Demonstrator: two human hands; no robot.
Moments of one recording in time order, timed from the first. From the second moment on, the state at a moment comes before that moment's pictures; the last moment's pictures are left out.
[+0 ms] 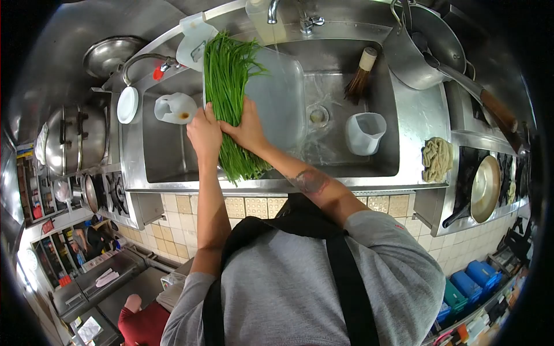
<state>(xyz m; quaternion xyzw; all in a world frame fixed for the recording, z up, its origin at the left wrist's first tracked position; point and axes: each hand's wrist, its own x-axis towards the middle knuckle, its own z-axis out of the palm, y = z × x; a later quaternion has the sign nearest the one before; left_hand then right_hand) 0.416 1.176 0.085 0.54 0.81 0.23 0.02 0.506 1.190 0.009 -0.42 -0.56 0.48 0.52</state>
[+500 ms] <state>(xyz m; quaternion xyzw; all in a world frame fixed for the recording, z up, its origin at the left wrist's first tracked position) 0.457 1.170 0.119 0.52 0.84 0.16 -0.06 0.517 1.193 0.017 -0.35 -0.54 0.50 0.58</state>
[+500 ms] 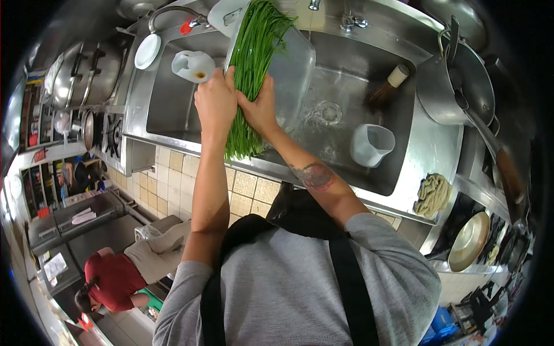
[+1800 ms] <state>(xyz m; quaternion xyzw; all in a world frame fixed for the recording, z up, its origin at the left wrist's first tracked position) 0.369 0.946 -0.084 0.15 0.78 0.57 0.20 0.528 1.210 0.070 -0.29 -0.88 0.37 0.04</state>
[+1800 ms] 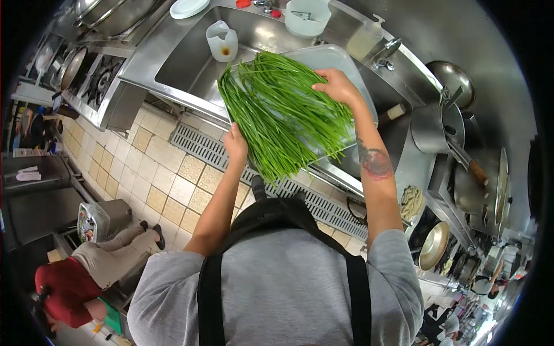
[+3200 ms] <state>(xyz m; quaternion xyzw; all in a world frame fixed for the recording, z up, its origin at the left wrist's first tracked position) 0.419 0.978 -0.044 -0.14 0.46 0.76 0.44 0.473 1.124 -0.018 -0.18 -0.72 0.67 -0.08</state>
